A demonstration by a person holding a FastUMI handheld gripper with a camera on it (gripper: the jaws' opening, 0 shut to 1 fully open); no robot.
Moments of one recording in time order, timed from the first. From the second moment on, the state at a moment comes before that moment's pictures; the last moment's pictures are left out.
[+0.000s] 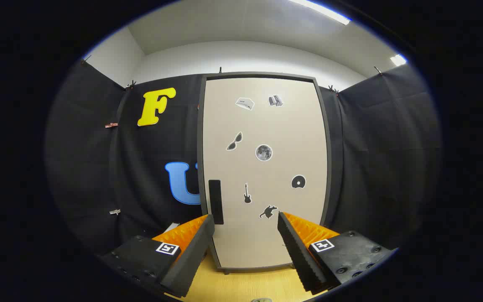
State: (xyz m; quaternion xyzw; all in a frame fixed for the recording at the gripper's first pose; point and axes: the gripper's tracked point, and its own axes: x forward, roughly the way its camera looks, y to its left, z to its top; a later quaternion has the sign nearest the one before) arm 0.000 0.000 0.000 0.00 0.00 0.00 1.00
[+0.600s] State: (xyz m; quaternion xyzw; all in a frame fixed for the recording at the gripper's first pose) arm 0.013 0.004 -0.001 0.01 0.00 0.00 1.00
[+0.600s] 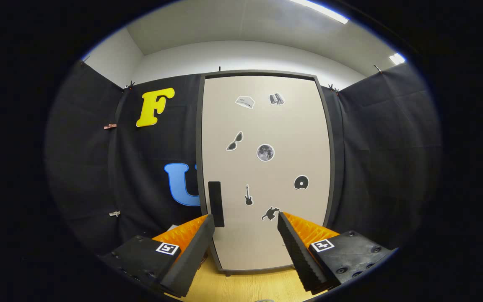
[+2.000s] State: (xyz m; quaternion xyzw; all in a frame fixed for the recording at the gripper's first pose) arm 0.134 0.073 -0.066 0.00 0.04 0.01 1.00
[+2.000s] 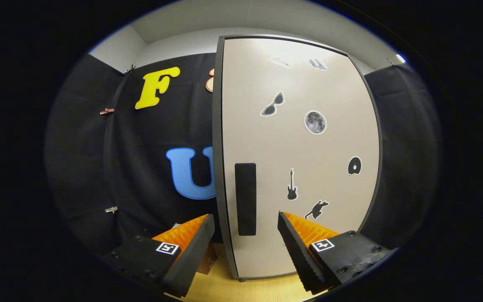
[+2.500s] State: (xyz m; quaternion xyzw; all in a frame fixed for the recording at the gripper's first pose) arm 0.179 0.077 -0.084 -0.01 0.03 -0.01 1.00
